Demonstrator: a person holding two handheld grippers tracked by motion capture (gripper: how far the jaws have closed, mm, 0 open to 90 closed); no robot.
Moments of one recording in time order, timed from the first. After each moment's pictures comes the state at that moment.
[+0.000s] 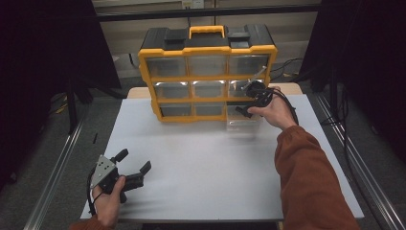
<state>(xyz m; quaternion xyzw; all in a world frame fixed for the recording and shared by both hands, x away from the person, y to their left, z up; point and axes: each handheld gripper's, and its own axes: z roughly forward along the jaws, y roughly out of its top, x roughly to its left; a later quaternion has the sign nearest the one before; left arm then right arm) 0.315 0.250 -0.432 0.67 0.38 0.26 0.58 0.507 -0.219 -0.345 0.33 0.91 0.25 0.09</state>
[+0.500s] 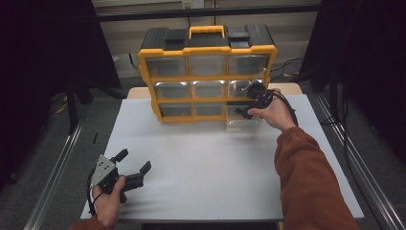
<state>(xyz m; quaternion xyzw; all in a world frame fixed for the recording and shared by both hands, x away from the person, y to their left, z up) 0.315 0.251 -0.432 0.67 0.37 0.26 0.58 0.507 -0.221 -0.353 0.34 0.90 0.25 0.07</state>
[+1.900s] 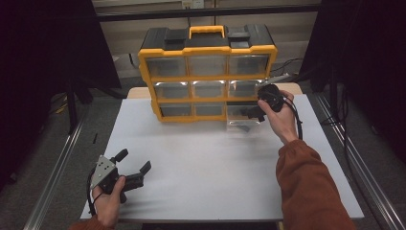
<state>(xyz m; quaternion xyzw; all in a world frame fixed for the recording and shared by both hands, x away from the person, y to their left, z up) 0.314 0.251 -0.431 0.67 0.38 0.27 0.58 0.473 -0.238 -0.348 0.44 0.80 0.37 0.18</state>
